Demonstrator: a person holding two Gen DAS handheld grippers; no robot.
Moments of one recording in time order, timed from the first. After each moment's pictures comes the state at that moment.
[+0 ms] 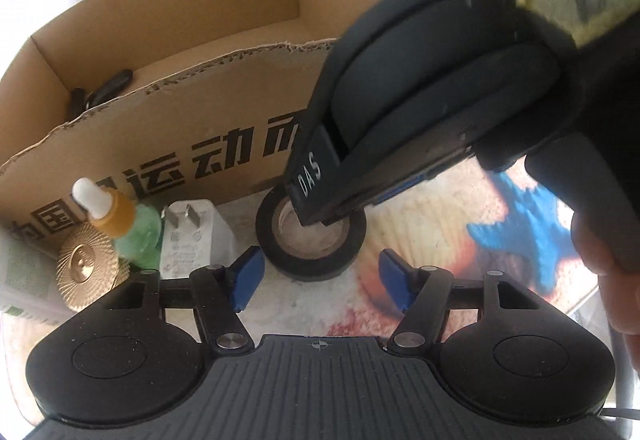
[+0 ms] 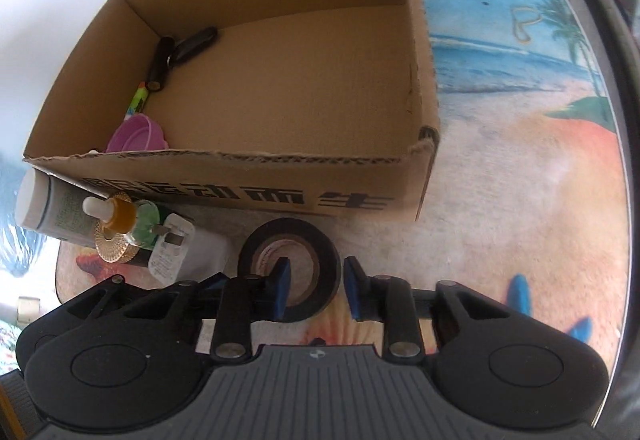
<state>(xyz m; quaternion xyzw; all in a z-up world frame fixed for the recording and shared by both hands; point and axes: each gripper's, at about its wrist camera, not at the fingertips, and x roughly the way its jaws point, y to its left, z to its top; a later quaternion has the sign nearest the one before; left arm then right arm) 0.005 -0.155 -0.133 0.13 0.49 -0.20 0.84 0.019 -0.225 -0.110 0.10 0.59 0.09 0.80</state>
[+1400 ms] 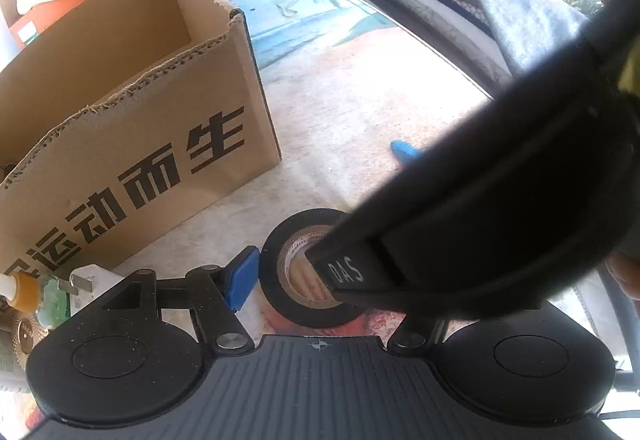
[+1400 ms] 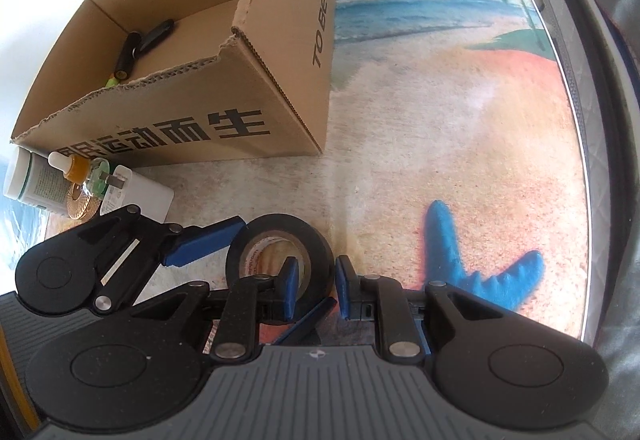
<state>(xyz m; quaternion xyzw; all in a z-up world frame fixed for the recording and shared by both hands) 0.008 -0.219 -0.143 0.21 0.47 -0.29 0.81 -0.028 -0.292 -0.120 0.14 0.59 0.06 0.79</state>
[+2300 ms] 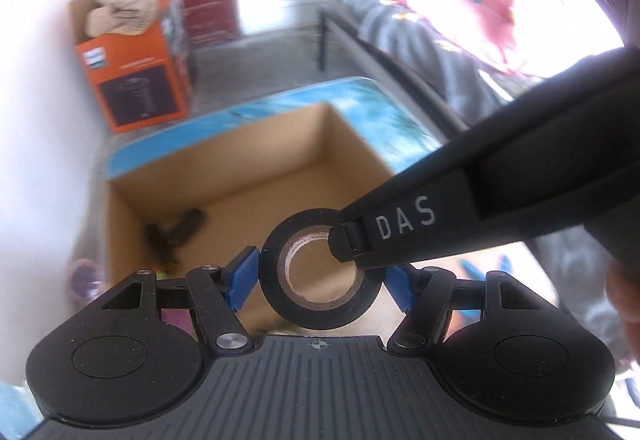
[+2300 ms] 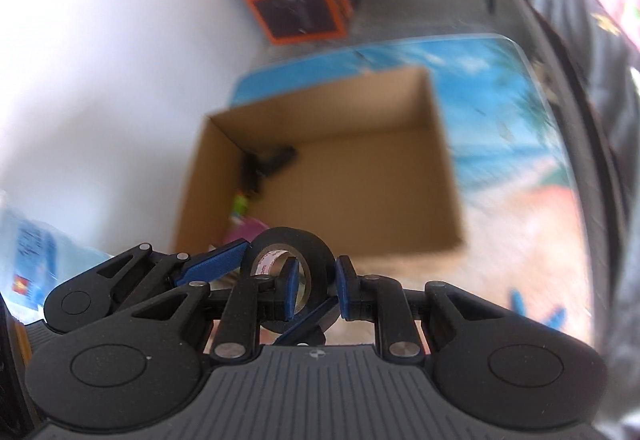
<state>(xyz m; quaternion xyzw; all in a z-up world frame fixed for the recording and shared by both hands) 0.049 -0.078 0.021 0.13 0.41 -0.25 0.87 0.022 -0.190 0.061 0.18 0.50 0.08 0.84</state>
